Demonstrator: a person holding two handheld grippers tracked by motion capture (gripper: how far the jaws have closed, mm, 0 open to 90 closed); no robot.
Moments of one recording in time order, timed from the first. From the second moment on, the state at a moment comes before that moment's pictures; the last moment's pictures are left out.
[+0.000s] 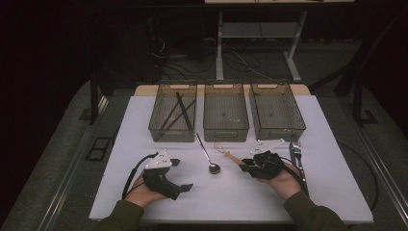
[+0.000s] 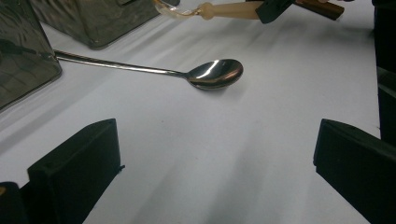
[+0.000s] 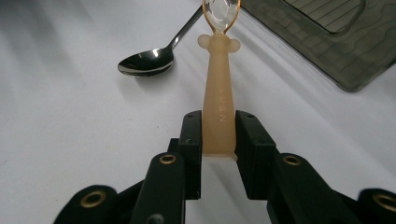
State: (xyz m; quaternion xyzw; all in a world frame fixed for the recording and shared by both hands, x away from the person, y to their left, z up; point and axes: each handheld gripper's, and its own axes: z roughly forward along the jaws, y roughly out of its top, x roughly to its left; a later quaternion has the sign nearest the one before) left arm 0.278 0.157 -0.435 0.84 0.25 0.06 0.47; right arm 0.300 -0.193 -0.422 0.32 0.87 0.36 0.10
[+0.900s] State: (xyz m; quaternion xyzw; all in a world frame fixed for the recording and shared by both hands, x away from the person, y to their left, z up) left arm 0.279 0.159 -0.436 0.84 0.25 0.07 0.47; right arm 0.309 -0.214 -0.389 0.34 0.84 0.42 0.11
